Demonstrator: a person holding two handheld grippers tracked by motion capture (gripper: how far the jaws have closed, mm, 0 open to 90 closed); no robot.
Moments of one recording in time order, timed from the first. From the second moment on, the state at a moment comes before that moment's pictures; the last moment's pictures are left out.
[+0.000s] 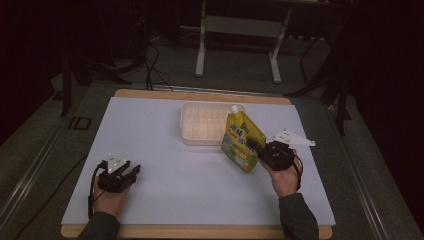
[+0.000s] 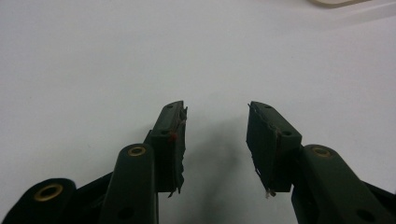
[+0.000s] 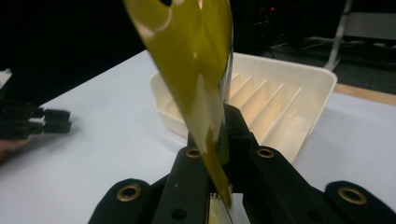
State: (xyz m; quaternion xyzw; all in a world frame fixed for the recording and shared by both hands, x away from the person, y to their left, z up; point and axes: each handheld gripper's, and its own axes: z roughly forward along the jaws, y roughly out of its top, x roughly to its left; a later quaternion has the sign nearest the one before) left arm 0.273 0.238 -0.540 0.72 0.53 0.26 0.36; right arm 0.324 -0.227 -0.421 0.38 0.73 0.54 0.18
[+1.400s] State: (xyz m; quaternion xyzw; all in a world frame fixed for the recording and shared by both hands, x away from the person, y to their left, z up) left arm 0.273 0.238 -0.540 0.72 0.53 0.26 0.36; right arm 0.353 -0.213 -0.407 0.47 0.63 0.57 0.25
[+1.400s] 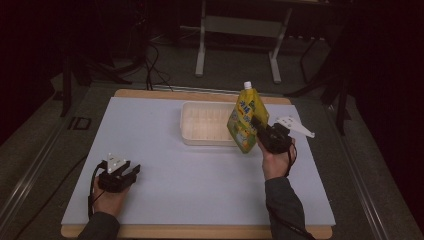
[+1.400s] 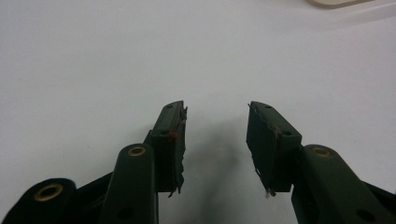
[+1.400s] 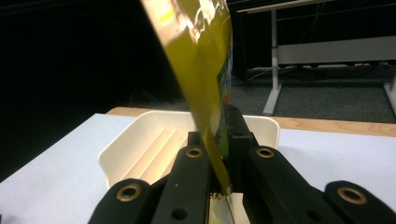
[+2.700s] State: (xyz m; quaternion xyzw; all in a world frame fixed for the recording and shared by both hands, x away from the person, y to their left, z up) left arm 0.273 0.239 -0.540 0.72 0.53 0.26 0.37; right arm 0.390 -0.181 -0.412 0.53 0.56 0.54 0.35
